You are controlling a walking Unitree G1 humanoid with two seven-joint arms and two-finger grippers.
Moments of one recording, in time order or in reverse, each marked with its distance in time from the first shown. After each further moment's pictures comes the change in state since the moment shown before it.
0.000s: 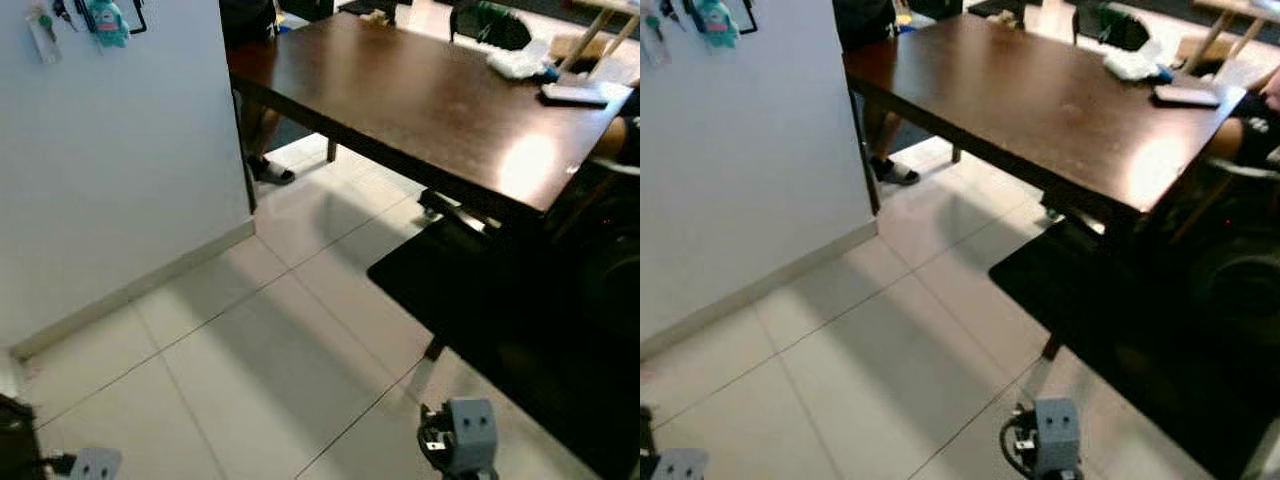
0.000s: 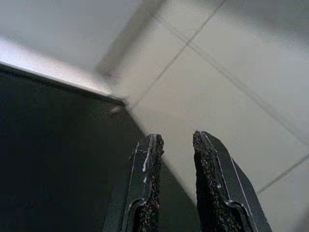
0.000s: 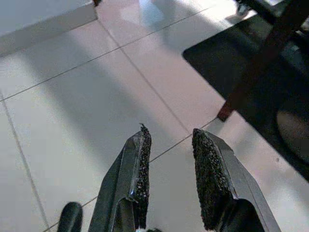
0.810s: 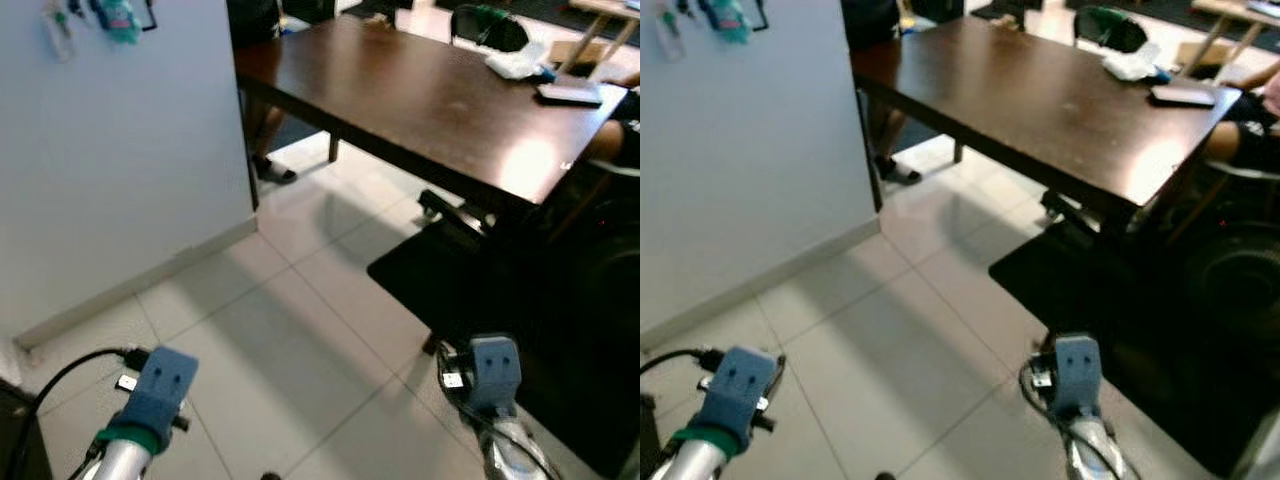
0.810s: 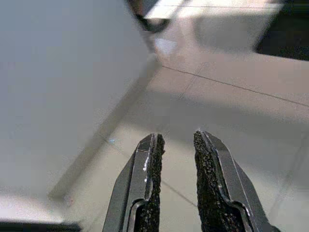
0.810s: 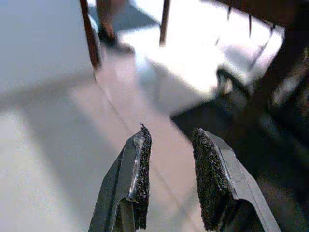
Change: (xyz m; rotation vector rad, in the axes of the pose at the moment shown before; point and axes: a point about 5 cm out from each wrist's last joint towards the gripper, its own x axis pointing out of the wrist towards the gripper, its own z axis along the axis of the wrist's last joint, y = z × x) left arm -0.037 -0.027 0.151 -0.077 -0.493 -0.247; right arm 0.042 -0.007 0.096 -0.047 -0.288 0.076
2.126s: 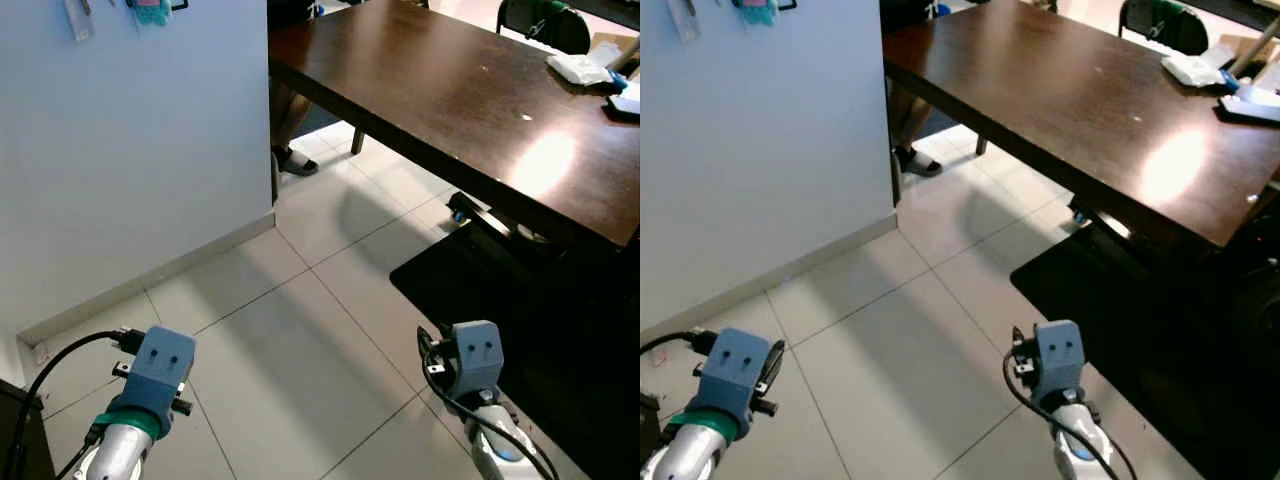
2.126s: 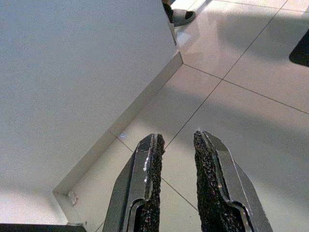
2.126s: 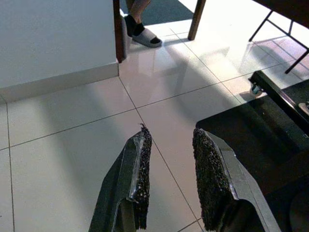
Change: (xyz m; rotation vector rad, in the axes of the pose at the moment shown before) left arm 0.008 0.008 0.019 -0.025 -0.027 0.052; right arm -0.001 0.003 -0.006 -0.006 0.042 0.027
